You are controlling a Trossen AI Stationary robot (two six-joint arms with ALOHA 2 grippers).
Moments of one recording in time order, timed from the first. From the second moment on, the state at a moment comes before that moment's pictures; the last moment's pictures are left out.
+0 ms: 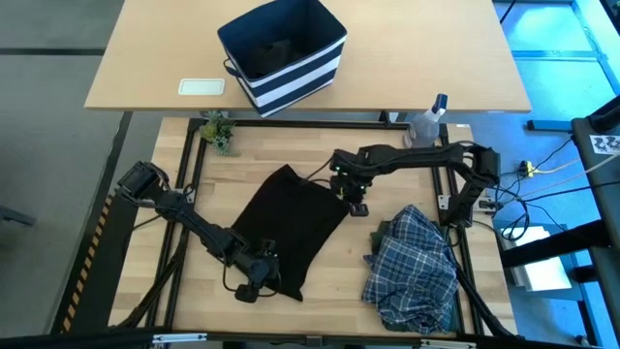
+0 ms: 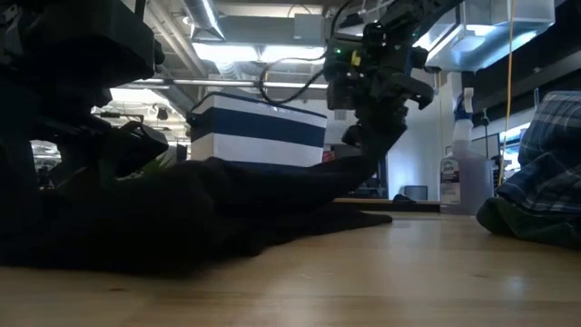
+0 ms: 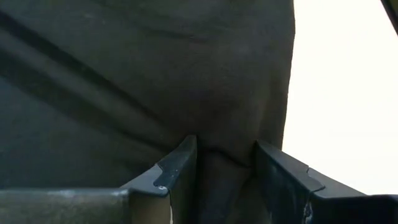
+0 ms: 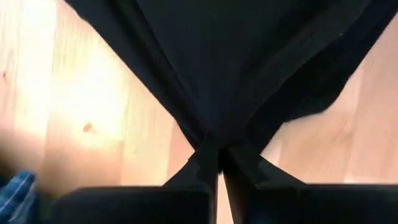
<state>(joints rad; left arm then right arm) -0.56 1.75 0.76 -0.07 -0.04 -0.36 -0.23 1.76 1.22 -0.76 -0.34 -0.34</state>
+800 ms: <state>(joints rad) -0.55 1.39 0.79 -0.35 -0.24 -0.31 -0.03 1.75 1.21 -0.66 -0.12 -0.22</state>
